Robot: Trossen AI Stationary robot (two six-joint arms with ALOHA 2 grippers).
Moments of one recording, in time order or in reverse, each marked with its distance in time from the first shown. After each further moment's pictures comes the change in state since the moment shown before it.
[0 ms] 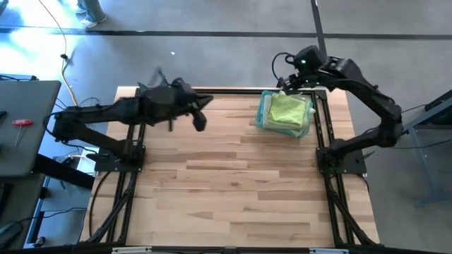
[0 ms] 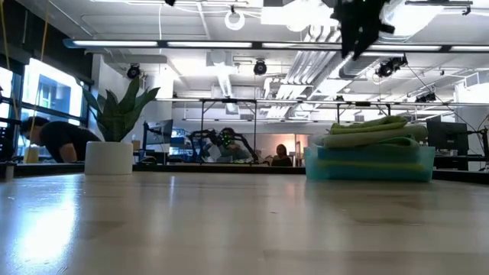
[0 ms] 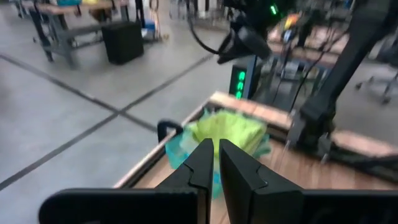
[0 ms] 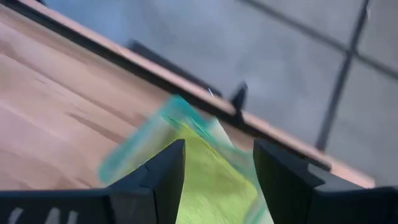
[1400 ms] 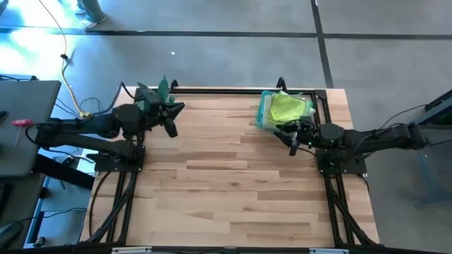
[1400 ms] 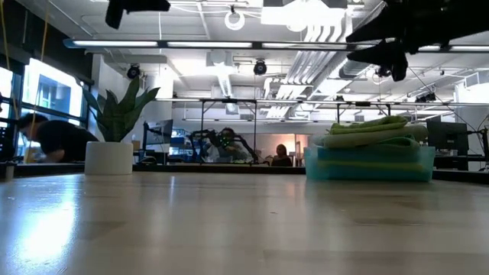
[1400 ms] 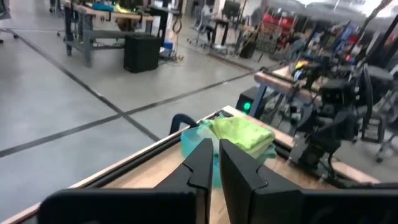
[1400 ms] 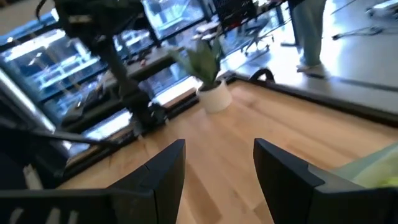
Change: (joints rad) left arm -0.053 -0.475 -0.494 0.139 -0.137 -0.162; right arm 0.718 -0.748 -1.262 1.365 0.063 0.175
